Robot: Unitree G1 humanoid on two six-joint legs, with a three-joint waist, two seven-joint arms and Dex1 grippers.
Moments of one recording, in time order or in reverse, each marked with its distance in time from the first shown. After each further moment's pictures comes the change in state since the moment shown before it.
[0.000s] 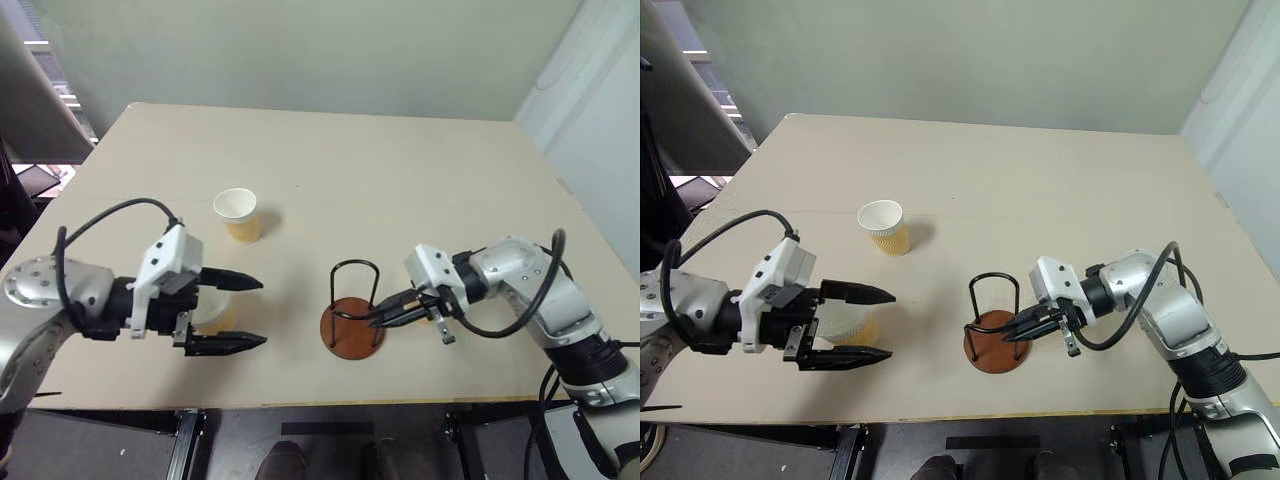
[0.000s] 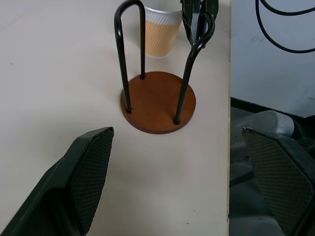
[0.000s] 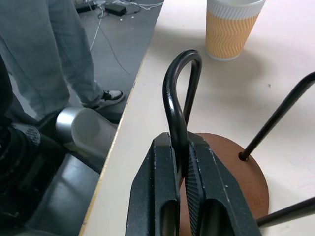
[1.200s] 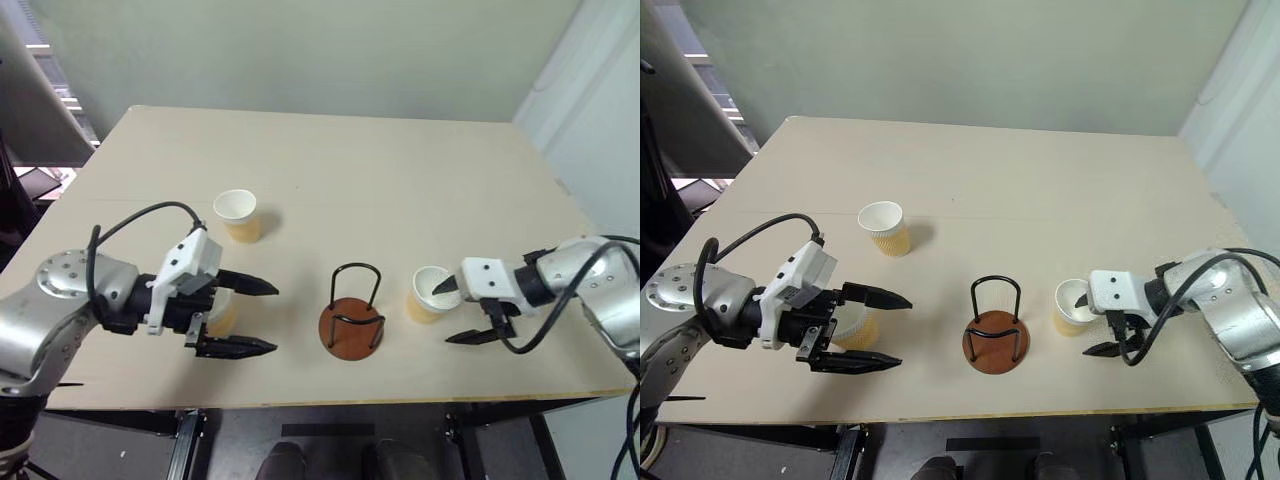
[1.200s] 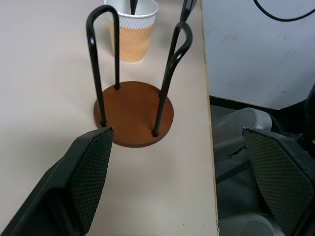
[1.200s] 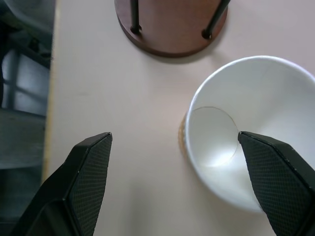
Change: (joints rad) left arm -0.097 -0.026 -0.132 0.053 0.023 -0.046 -0.063; right arm 0.107 -0.317 -0.047 -0.020 -0.235 -0.068 -0.038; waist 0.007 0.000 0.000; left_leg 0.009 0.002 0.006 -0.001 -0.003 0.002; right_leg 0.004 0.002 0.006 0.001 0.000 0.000
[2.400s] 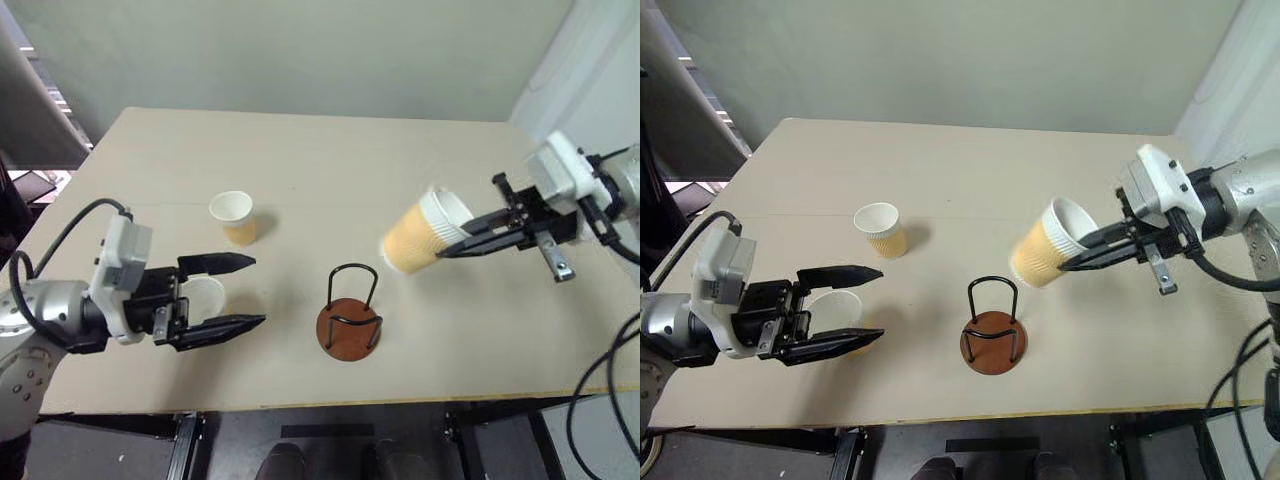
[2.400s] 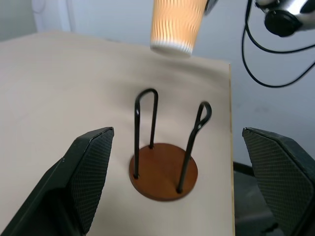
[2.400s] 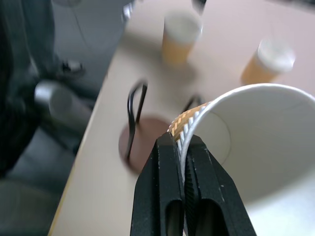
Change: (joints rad) left arm 0.218 -0.148 0.324 -0.073 -0.175 -0.038 0.128; right arm -0.385 0.076 -0.207 0.006 0.442 0.208 0.187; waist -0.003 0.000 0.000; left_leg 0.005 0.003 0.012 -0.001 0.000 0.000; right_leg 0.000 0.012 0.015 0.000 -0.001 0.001
